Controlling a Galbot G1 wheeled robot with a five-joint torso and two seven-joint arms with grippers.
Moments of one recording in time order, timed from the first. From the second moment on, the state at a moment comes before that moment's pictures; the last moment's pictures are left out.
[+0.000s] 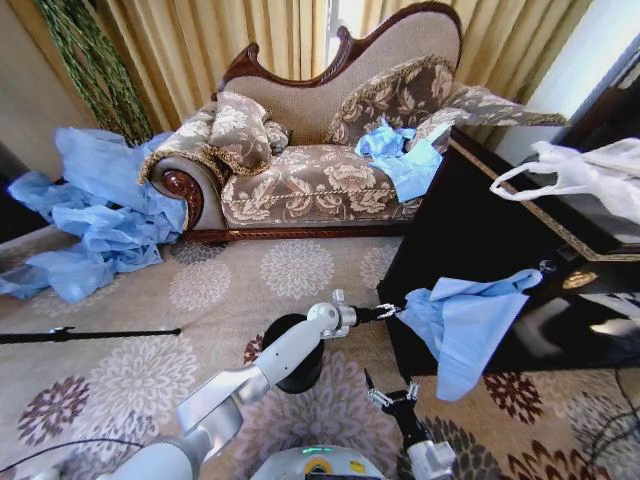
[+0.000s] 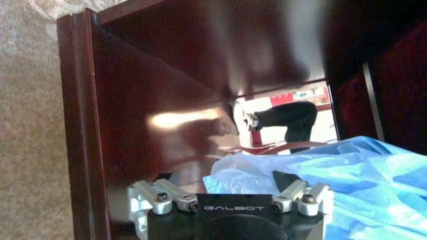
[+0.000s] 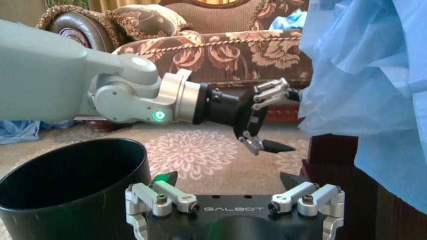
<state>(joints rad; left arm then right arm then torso) 0.44 -1.54 0.36 -0.95 -1.48 0.56 0.23 -1.79 1.45 0.51 1.89 0.09 0.30 -0.19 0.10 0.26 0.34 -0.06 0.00</state>
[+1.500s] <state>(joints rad) 0.48 -1.59 0.34 -0.89 -1.31 0.53 0.40 -1.79 1.43 0.49 1.88 0.08 0.31 -0.19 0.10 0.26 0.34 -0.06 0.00</state>
